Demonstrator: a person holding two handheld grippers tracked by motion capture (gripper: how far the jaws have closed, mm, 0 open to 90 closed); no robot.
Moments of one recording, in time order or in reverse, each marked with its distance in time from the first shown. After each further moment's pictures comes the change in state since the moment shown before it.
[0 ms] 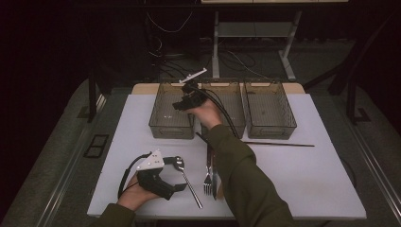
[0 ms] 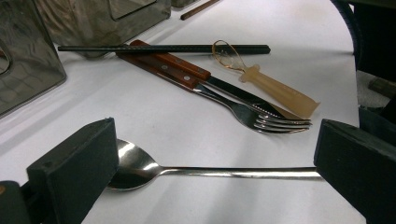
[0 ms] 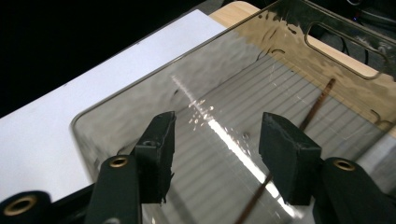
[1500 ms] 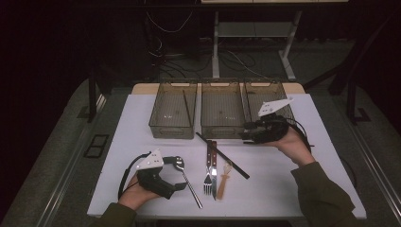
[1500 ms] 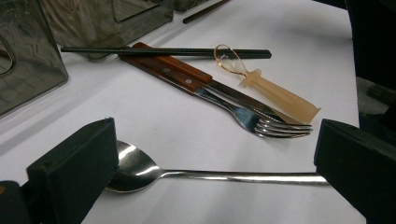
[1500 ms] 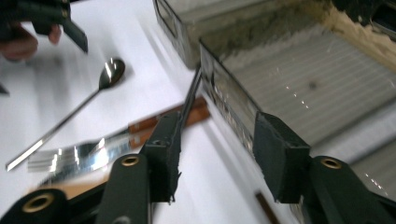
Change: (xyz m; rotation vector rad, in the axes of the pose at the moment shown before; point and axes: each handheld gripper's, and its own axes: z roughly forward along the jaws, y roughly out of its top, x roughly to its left) left arm 0.001 -0.001 0.000 -0.017 0.001 -0.027; right arm -0.045 -0.154 -0.187 -0.017 0.091 -0.167
